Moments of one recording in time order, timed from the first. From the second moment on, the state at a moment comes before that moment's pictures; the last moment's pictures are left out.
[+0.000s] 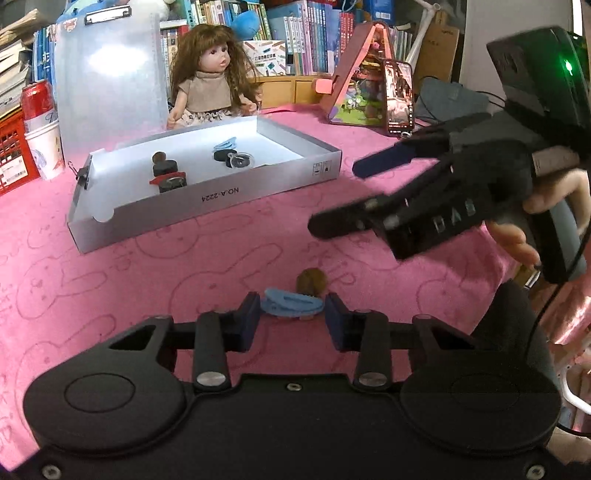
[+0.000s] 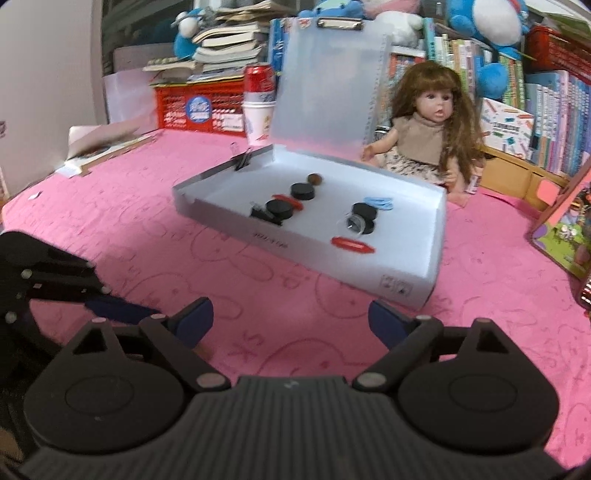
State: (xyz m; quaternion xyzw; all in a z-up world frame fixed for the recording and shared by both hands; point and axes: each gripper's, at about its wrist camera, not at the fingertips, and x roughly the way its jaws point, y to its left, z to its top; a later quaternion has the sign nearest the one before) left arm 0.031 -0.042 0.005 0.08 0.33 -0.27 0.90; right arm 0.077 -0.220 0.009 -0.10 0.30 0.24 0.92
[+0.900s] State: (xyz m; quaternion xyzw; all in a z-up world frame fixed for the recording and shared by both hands) left arm 0.055 -0.017 0.009 0.05 0.33 -0.19 0.92; right arm 0.056 -0.201 -0.014 -0.09 0.32 0.31 0.89
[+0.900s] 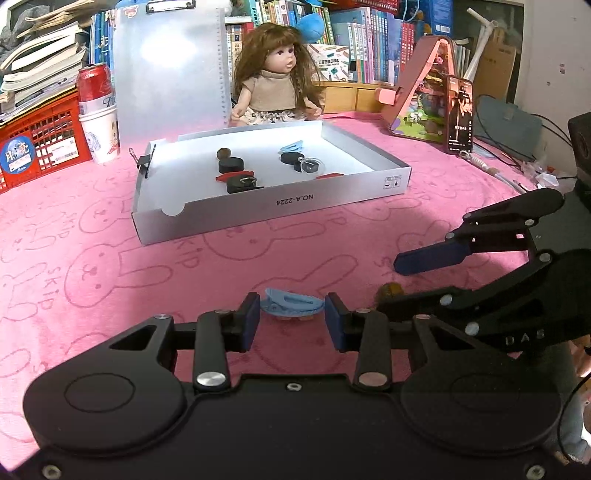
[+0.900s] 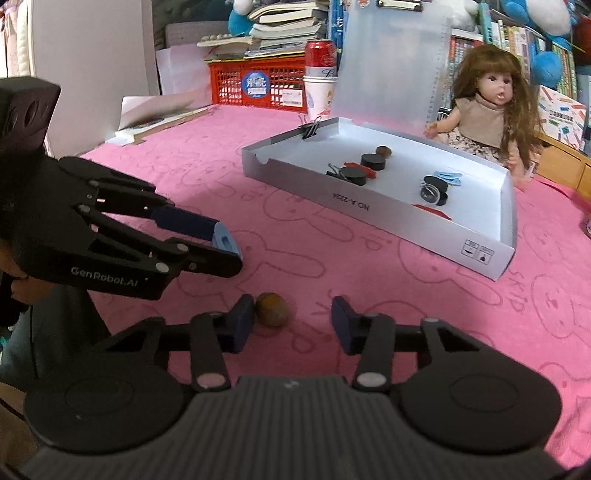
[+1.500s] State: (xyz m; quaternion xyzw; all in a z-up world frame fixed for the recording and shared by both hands) left arm 0.059 -0.016 0.014 0.05 0.33 -0.18 0.93; right arm 0.055 -0.205 -0.008 -0.08 0.30 0.28 0.91
